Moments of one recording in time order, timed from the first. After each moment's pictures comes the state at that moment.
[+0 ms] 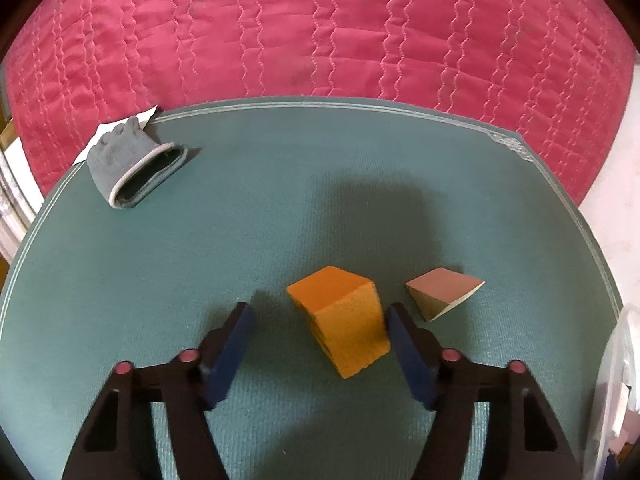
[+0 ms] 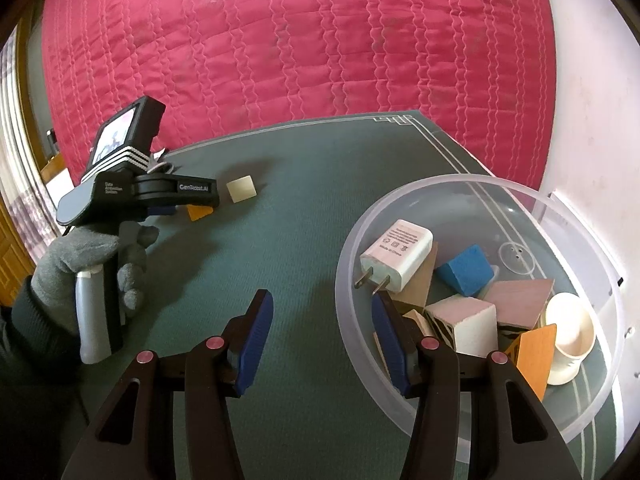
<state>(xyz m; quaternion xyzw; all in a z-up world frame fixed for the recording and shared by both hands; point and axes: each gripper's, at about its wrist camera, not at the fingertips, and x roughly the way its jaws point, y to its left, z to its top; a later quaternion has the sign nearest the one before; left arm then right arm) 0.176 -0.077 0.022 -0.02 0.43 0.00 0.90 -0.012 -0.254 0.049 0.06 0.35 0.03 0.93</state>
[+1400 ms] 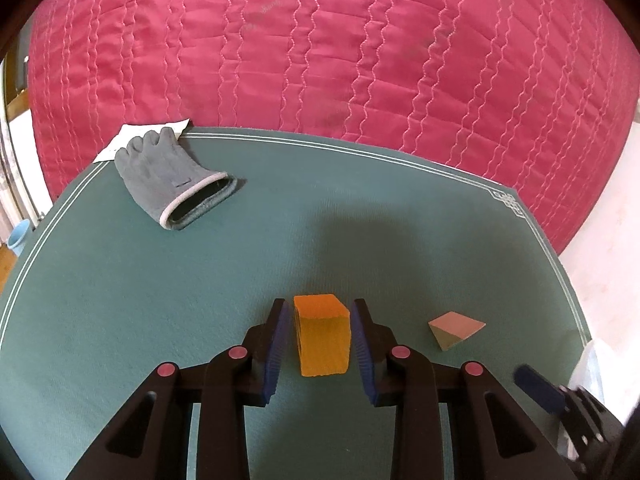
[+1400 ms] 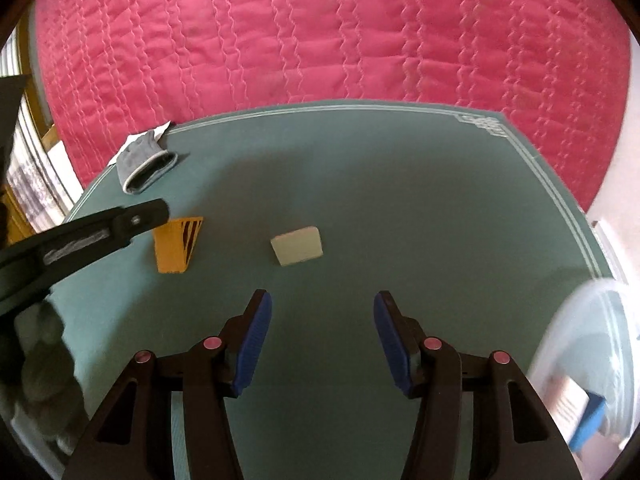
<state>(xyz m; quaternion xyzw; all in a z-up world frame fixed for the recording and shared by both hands) 0.165 -0.020 0.054 -0.09 0.39 -0.01 0.92 0.142 -0.175 0.040 0.02 0.41 0.07 0.91</state>
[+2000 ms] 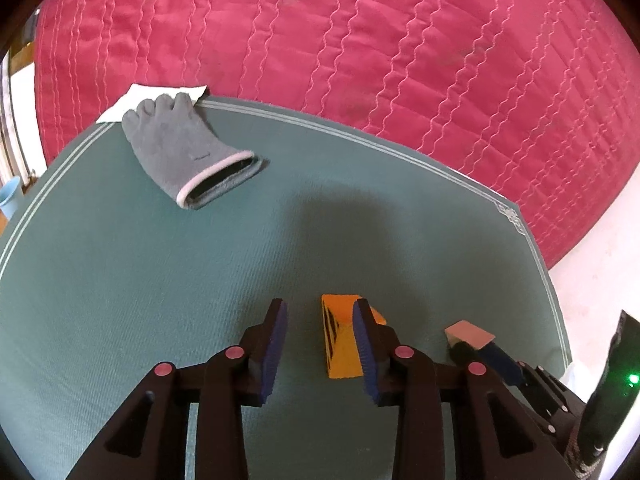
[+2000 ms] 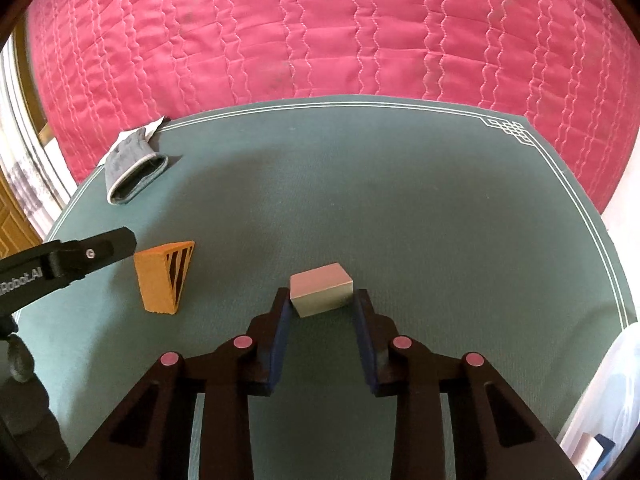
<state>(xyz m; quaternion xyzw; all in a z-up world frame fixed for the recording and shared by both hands) 0.175 0.015 0.045 -0.15 0.42 -0.02 0.89 0.180 -0.159 0.030 0.01 0.43 0.07 0.90</state>
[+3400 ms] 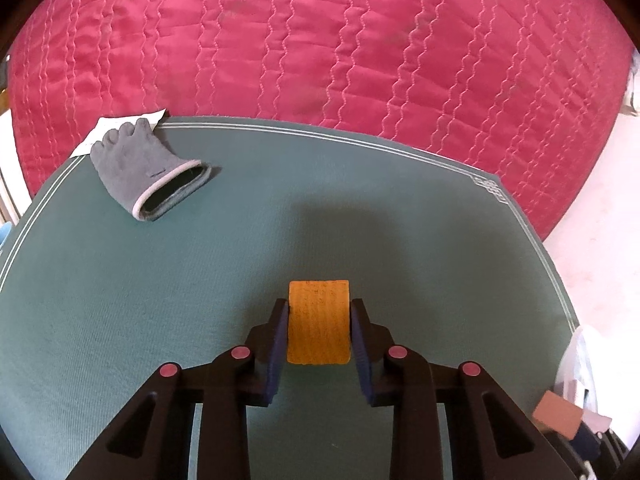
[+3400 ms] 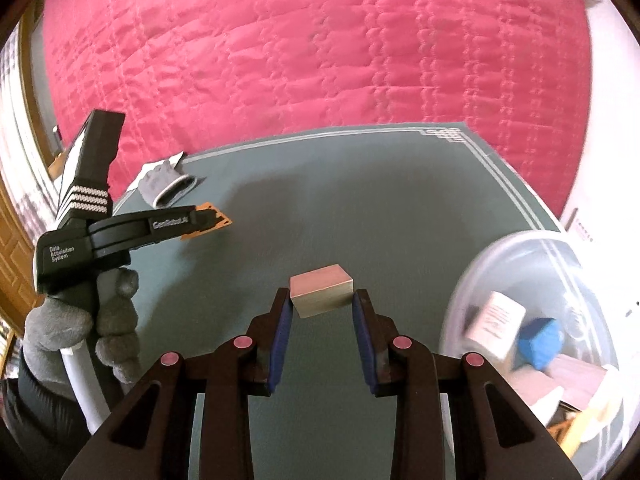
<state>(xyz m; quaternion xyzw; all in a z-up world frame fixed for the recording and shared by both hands) 0.166 -0.026 0.046 -0.08 0.40 -0.06 0.91 0.052 -0.205 0.075 0.06 0.36 0.05 0.93</state>
